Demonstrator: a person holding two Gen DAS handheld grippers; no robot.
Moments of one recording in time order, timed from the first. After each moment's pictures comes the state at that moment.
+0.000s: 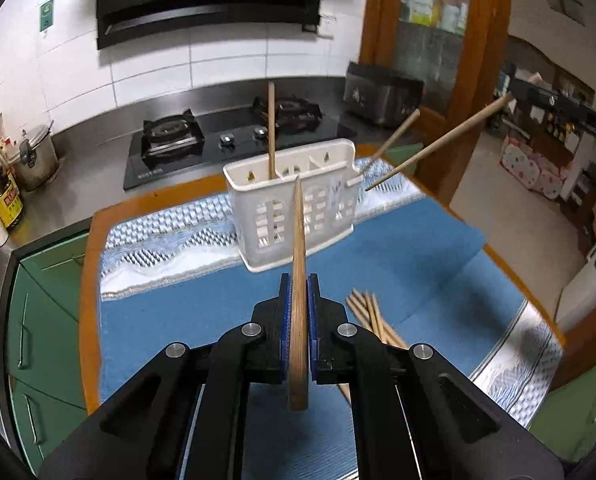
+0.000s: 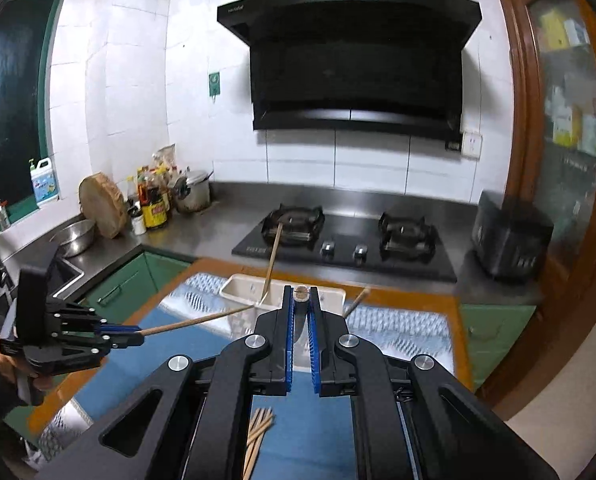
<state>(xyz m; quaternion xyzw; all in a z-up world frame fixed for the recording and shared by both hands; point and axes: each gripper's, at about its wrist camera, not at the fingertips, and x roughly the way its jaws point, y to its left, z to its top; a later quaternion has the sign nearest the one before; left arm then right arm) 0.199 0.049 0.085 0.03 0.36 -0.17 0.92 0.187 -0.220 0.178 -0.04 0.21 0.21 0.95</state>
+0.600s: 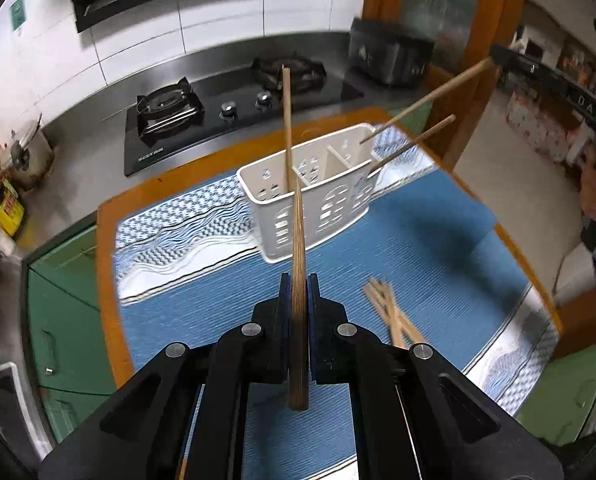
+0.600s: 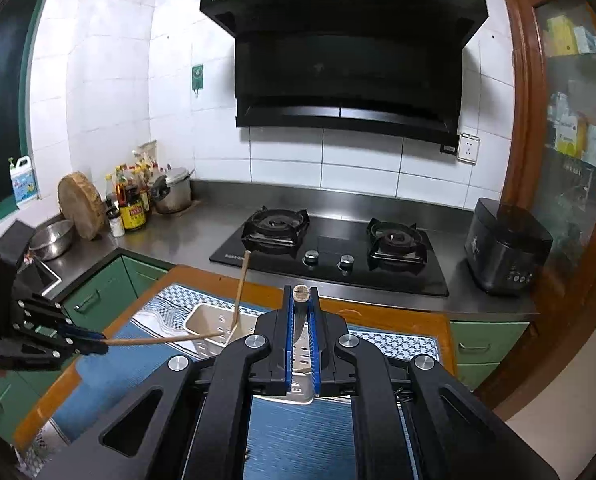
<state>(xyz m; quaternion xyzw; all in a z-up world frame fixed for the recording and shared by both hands) 0.259 0.046 0.110 0.08 0.47 -0.17 0.86 0.261 -0.208 0.183 -0.06 0.23 0.19 0.95</state>
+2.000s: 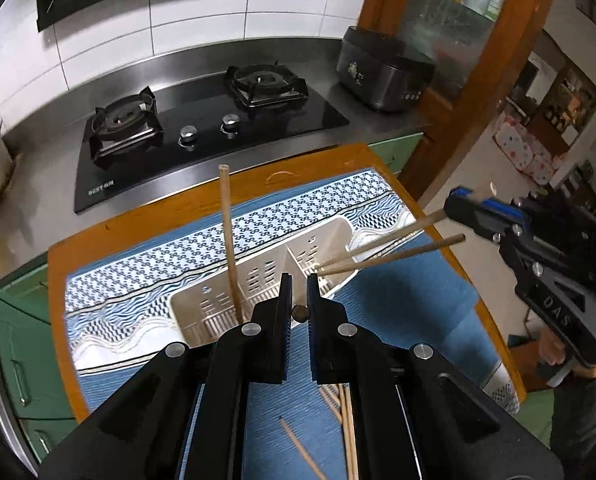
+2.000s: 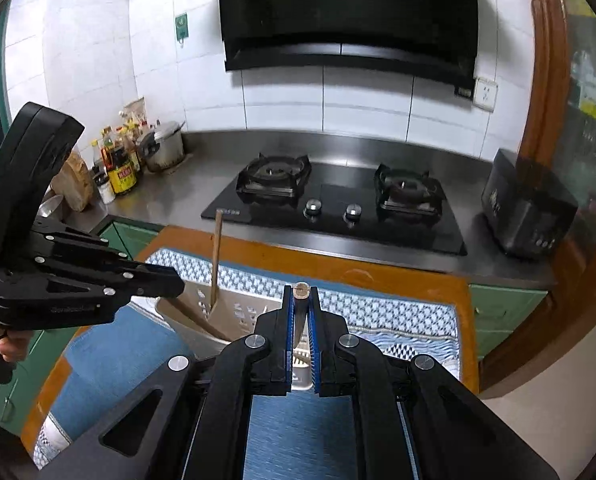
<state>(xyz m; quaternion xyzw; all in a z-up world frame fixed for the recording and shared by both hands) 0.383 -0.026 0.121 0.01 0.47 -0.20 0.86 0.339 -0.198 0.143 -0.06 0.34 0.19 0.92</state>
